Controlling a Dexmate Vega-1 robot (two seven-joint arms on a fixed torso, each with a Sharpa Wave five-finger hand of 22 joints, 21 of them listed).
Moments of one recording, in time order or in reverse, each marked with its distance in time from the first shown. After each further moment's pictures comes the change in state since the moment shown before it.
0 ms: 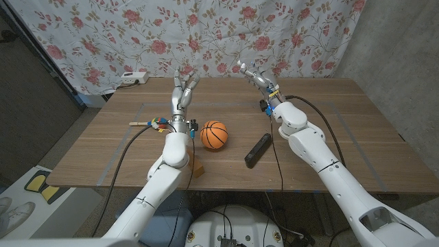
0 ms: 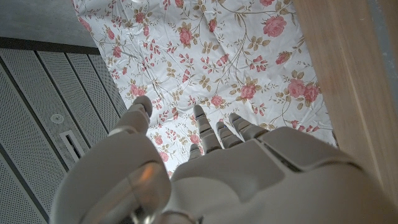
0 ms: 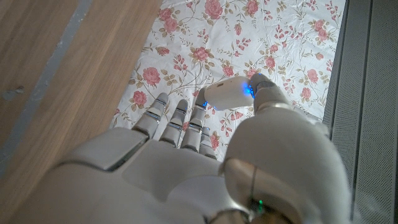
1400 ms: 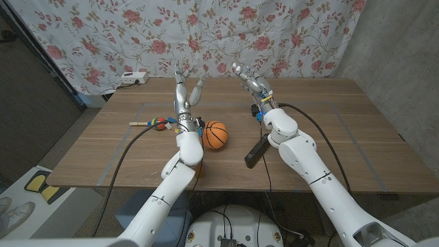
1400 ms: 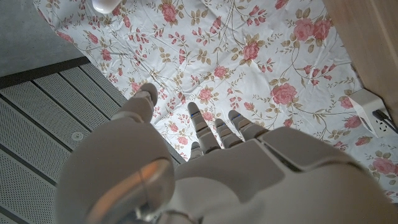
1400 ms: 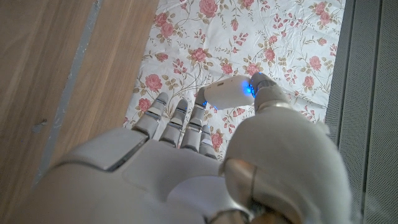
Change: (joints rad) left arm -0.020 -0.109 0.023 0.023 0.379 0.105 0.257; left_hand 0.154 -0.012 0.000 0.000 0.000 0.005 0.023 0.028 0.000 0.065 -0.047 0.004 0.007 0.038 -0.009 0.016 0.000 0.012 0.031 0.000 0.000; right arm -0.081 0.073 -0.041 -0.115 -0.018 -0.057 -0.134; right_hand 0.008 -0.006 0.000 0.000 0.007 0.046 0.007 0.000 0.000 0.013 0.013 0.019 0.000 0.018 -0.001 0.000 0.005 0.010 0.018 -0.004 0.002
